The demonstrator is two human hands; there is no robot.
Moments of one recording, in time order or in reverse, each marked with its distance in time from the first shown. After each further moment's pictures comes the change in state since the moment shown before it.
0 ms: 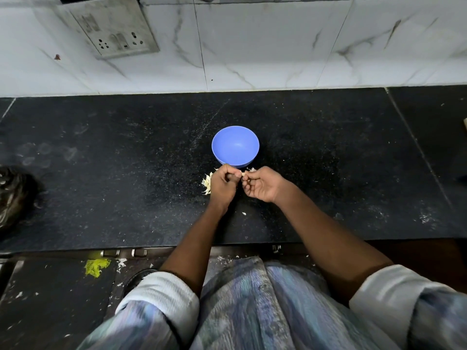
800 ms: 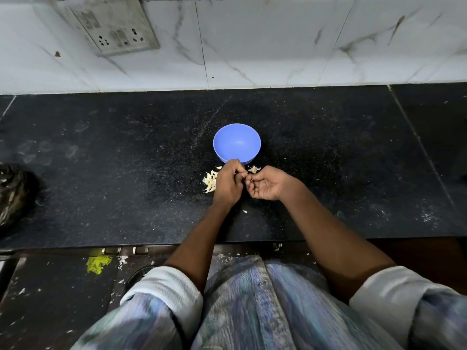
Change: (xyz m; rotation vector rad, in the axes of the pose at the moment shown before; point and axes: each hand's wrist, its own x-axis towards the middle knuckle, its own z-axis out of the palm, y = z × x) left_hand 0.001 0.003 0.004 0.344 -0.040 0.329; right_hand -0.002 -0.006 -0.010 0.043 0.019 0.133
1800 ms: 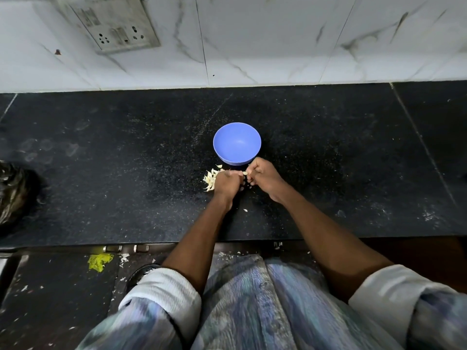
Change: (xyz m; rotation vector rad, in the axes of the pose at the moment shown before) left_hand 0.002 0.019 -0.001 -0.313 -0.015 -0.758; right_hand 0.012 0.018 0.002 -0.776 0.220 -0.681
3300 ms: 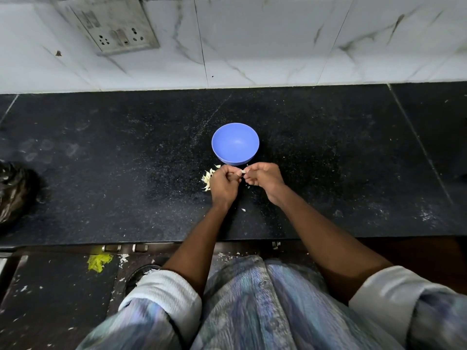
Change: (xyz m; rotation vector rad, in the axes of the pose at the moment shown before) left_hand -0.002 -0.017 -0.003 0.116 0.086 0.319; right_hand -0.008 -0.001 -0.001 0.267 0.093 0.106
